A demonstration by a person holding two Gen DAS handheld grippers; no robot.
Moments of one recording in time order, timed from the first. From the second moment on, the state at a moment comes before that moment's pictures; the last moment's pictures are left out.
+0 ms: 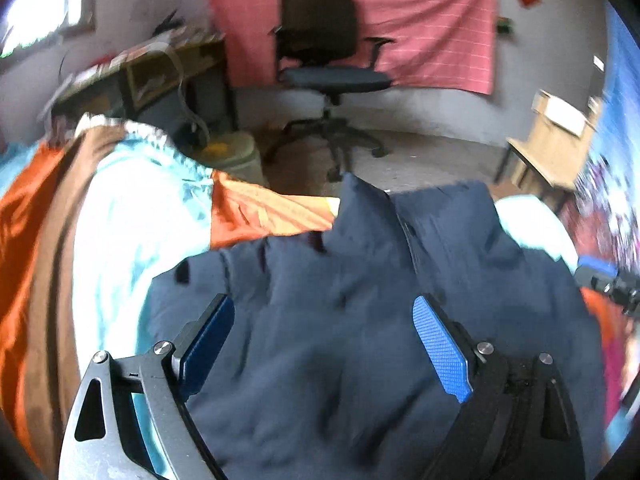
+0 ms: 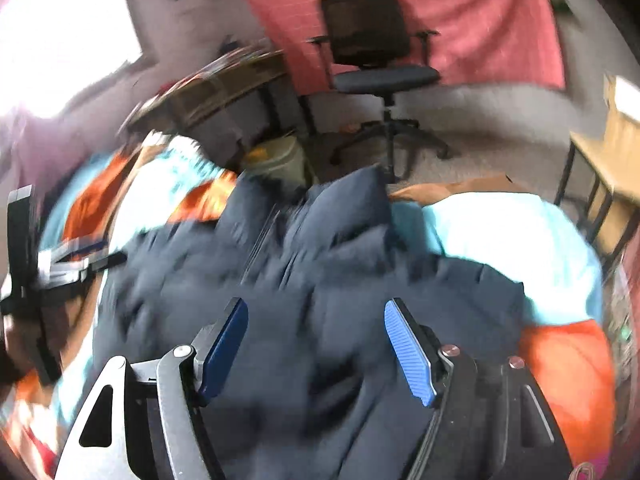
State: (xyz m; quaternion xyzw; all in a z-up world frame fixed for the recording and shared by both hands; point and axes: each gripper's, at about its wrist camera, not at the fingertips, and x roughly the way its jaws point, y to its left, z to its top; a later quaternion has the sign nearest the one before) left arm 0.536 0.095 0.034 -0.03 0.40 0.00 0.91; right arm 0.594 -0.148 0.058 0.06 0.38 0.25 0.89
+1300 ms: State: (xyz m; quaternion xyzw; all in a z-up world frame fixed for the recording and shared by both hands) left arm 0.553 0.118 0.081 -0.17 0.34 -0.06 0.92; right arm 0.610 -0.140 0.085 0.11 0.27 0.27 0.92
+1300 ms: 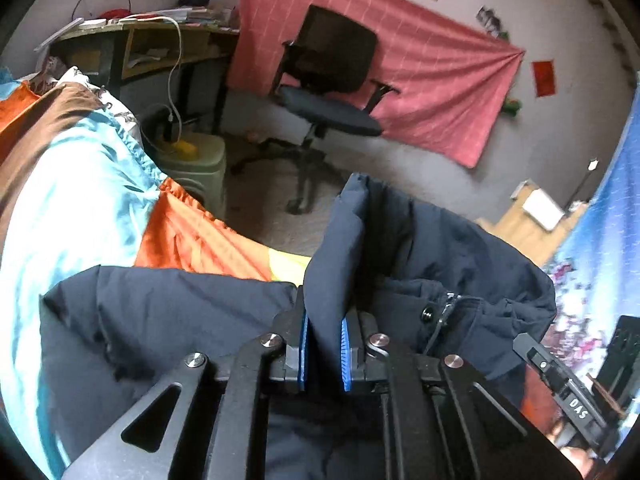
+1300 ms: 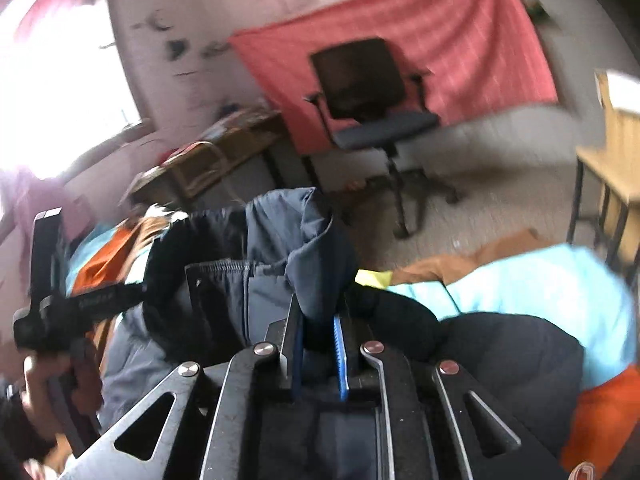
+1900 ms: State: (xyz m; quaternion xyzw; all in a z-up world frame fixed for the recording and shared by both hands) left arm 0.364 0.131 0.042 -0.17 0.32 -0.16 0.92; right arm 0.415 -0.118 0.049 0.02 0.26 0.28 0.93
